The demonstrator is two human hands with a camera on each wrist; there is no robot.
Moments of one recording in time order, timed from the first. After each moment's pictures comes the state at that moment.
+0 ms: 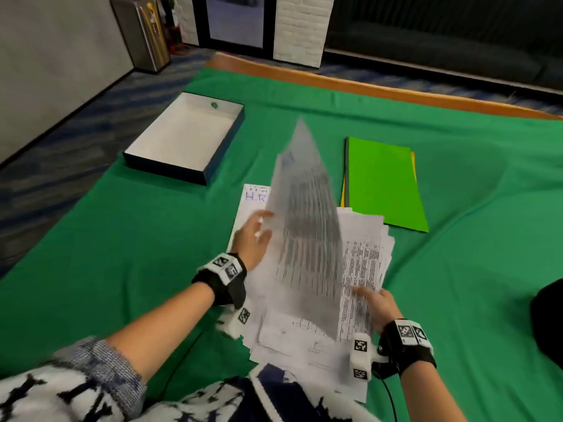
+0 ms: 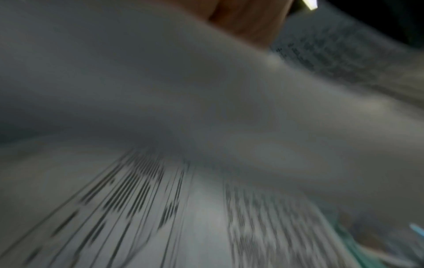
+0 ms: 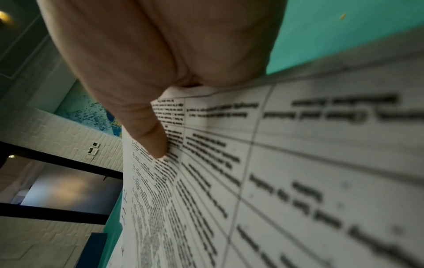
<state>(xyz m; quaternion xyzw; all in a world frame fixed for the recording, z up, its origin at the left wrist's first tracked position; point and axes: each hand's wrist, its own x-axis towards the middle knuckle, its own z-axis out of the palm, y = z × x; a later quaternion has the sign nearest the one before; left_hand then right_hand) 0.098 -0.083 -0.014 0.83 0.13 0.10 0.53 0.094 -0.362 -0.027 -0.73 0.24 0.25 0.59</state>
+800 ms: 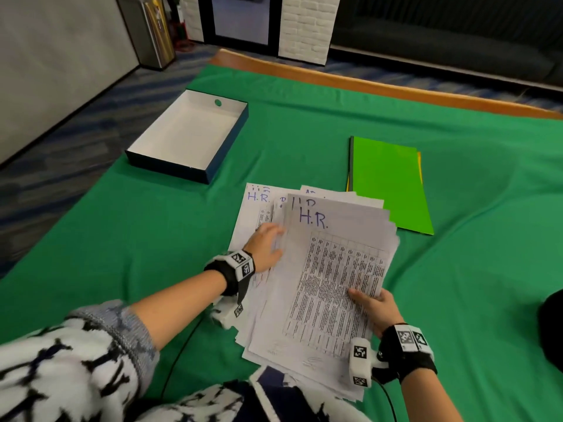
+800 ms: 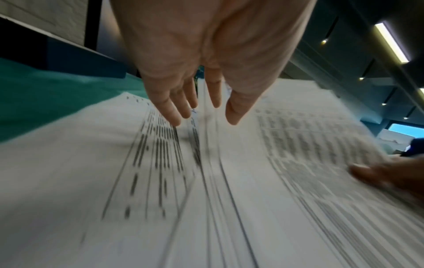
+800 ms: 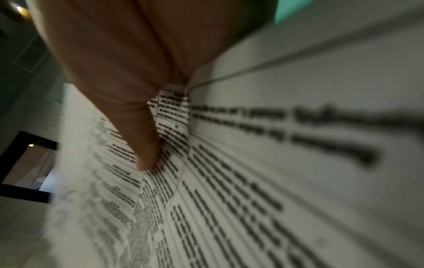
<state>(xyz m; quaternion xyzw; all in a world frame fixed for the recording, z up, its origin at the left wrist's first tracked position) 0.114 -0.085 -0.034 0.93 0.05 -0.07 0.36 0.098 -0.365 -0.040 -0.67 0.19 0.24 0.68</state>
